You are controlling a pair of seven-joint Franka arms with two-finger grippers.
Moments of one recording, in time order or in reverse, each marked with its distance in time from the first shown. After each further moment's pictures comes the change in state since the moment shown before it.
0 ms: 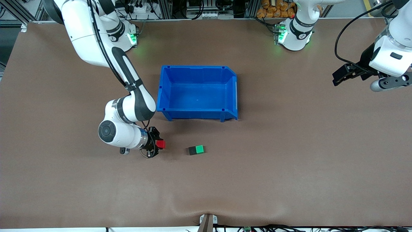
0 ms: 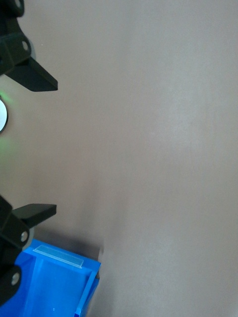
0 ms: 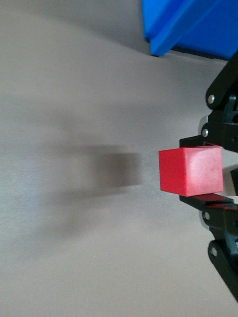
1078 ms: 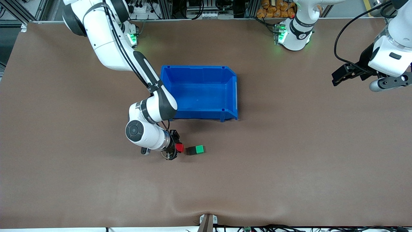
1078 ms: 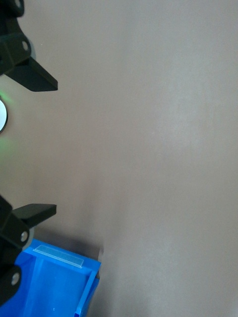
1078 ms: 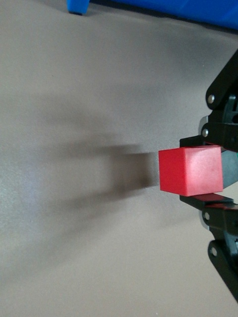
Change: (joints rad) left arm 0.003 0.001 -0.003 0.000 0.000 0.000 0.000; right arm 0.093 0.139 0.000 0.183 0.000 0.047 0.174
